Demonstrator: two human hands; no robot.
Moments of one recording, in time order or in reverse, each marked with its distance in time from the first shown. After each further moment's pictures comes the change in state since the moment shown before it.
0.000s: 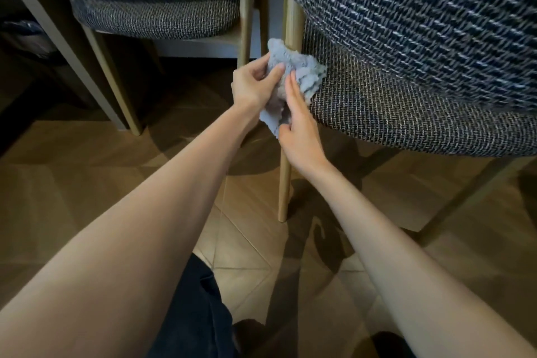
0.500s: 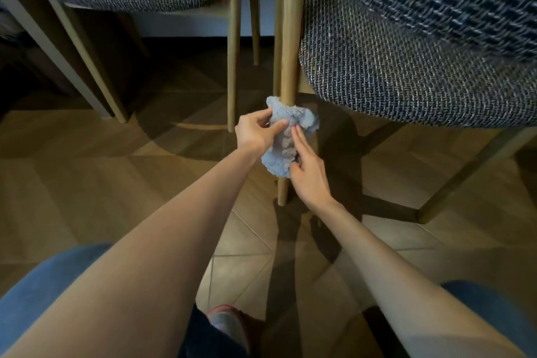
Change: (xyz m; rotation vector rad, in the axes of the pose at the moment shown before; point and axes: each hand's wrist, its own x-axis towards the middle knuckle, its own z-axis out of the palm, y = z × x) left_hand -0.054 -0.087 -0.001 0.191 -0.161 -0.273; right_hand -0.064 0.087 0.022 -0.092 -0.007 0.237
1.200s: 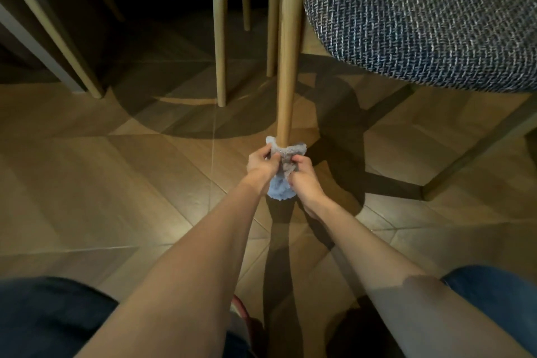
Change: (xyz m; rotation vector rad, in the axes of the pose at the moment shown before) left_hand -0.011 -0.113 0.048 -0.121 -0.047 -0.441; right_hand -0.010 0.064 0.044 0.333 -0.055 0.635
